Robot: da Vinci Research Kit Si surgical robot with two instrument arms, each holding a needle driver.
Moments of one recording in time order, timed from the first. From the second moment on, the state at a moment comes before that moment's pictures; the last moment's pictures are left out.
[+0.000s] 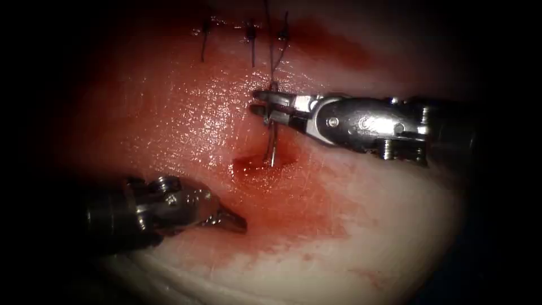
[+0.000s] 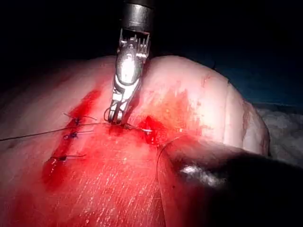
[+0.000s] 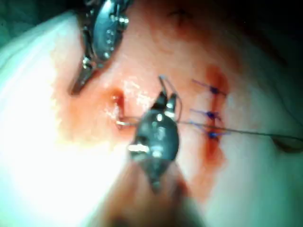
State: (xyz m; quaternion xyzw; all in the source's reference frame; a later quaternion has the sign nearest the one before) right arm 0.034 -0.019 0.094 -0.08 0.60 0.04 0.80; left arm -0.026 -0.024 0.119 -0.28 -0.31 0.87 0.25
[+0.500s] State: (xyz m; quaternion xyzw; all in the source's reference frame) right arm 0.034 -0.019 0.094 -0.04 0.62 0.13 0.77; left arm -0.026 -0.024 0.120 -0.28 -0.31 0.87 0.25
